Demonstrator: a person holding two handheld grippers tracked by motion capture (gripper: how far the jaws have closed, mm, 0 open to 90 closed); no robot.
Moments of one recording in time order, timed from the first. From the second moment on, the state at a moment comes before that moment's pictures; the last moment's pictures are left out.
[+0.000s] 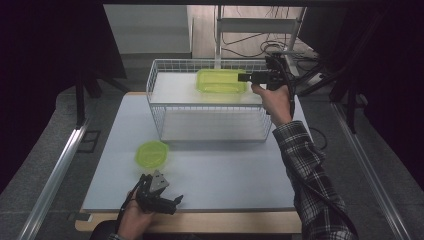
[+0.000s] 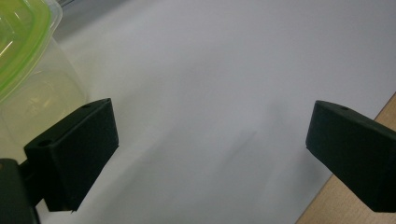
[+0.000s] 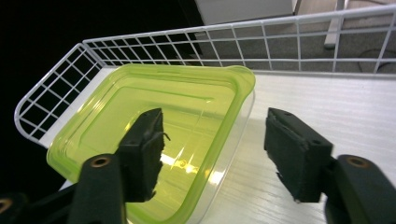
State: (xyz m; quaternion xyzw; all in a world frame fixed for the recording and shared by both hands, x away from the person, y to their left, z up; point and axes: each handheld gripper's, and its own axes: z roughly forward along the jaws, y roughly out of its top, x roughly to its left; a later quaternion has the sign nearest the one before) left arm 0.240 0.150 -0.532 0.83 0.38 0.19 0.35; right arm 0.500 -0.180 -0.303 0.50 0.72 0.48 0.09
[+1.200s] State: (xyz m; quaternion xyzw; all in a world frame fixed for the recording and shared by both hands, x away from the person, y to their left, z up) left arm 0.240 0.152 -0.531 0.83 0.38 0.19 0.35; right arm 0.482 -0.164 -0.306 0.44 0.76 0.47 0.09
